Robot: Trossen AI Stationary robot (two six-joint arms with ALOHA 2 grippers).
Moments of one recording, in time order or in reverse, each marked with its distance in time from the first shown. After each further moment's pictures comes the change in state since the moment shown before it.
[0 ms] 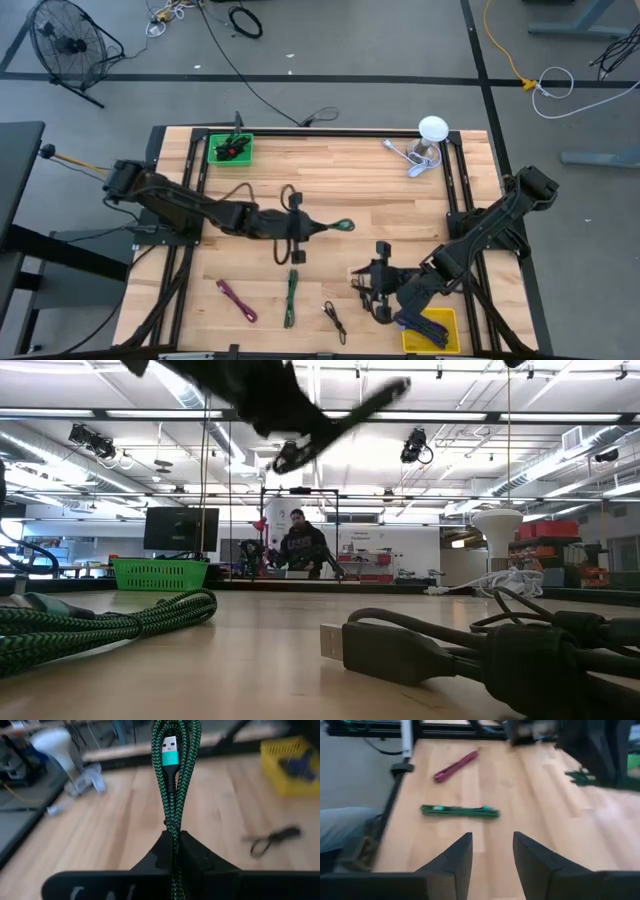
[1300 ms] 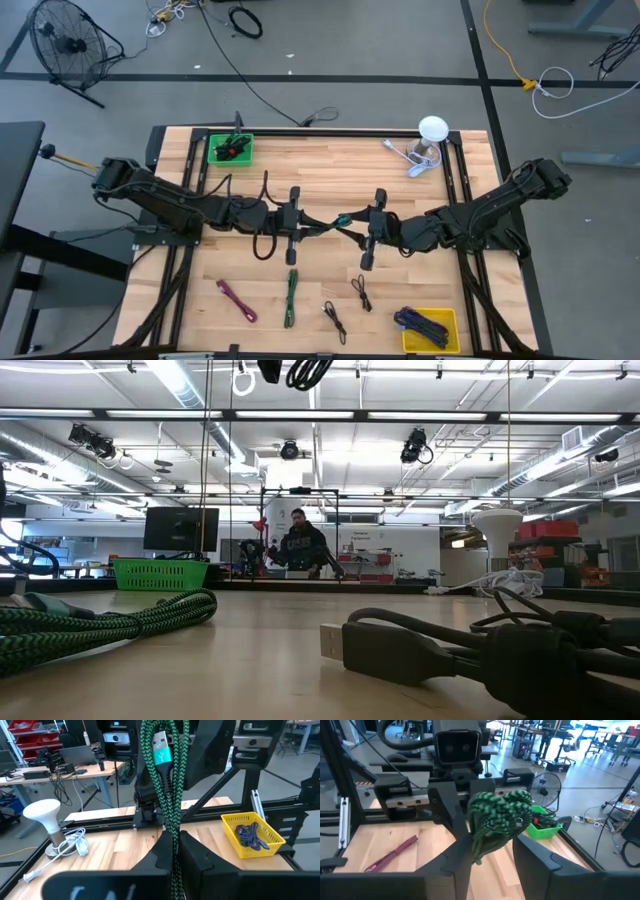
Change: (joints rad) left arm -0.024 -0.104 0.001 0.199 0.128 0.048; right arm -0.266 -0.160 0.000 0.278 0.028 -0.338
